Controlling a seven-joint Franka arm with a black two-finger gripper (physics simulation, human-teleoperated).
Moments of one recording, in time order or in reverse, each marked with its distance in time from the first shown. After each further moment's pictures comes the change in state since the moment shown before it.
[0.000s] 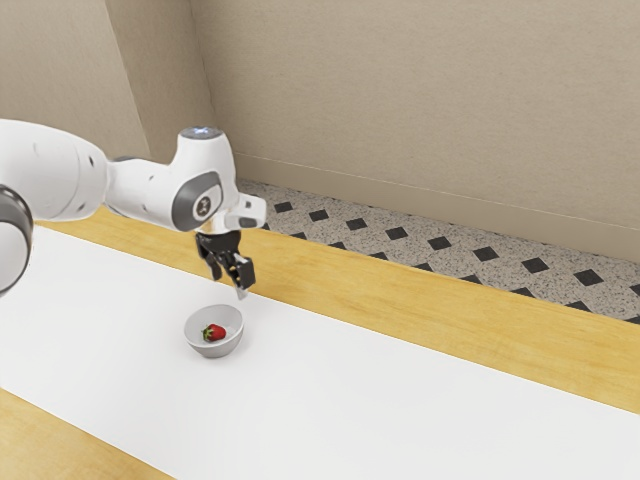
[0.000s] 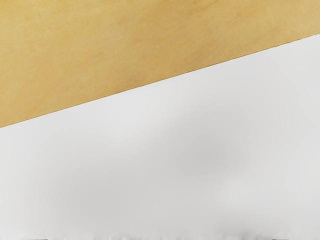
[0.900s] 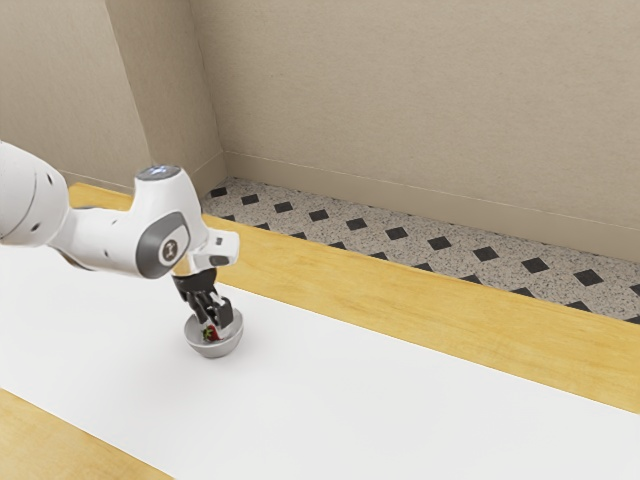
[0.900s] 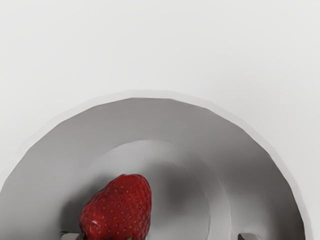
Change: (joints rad) arm -0.056 -0.218 0.052 -0.400 -0.120 0.227 0.070
